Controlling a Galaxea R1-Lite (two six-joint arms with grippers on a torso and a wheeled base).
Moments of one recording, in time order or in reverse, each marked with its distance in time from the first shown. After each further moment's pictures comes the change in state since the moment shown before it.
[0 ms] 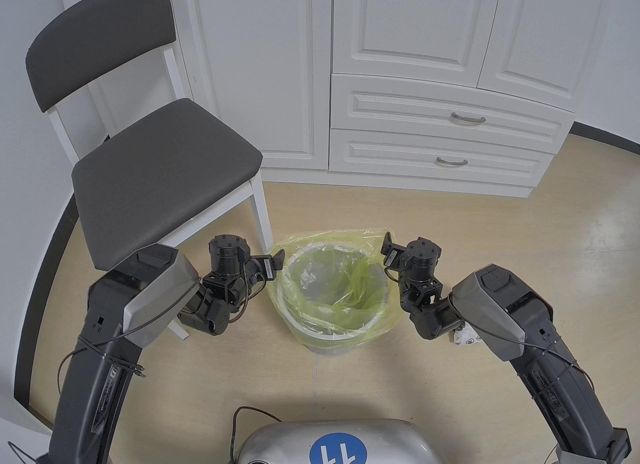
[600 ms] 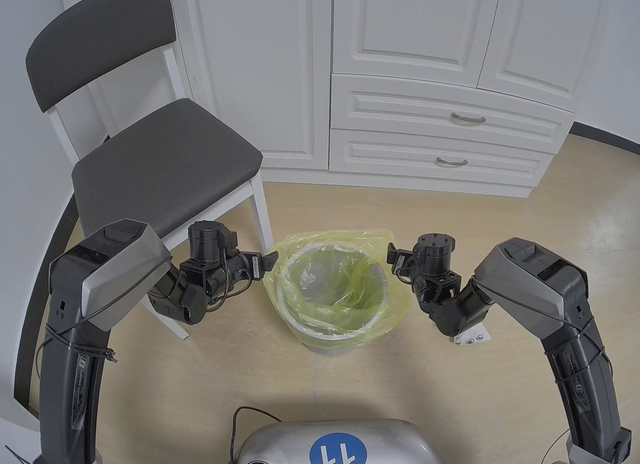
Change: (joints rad) left arm 0.033 -0.202 0.215 0.082 -0.142 0.105; right arm 0.000 -0.257 0.391 0.053 0.097 -0.035
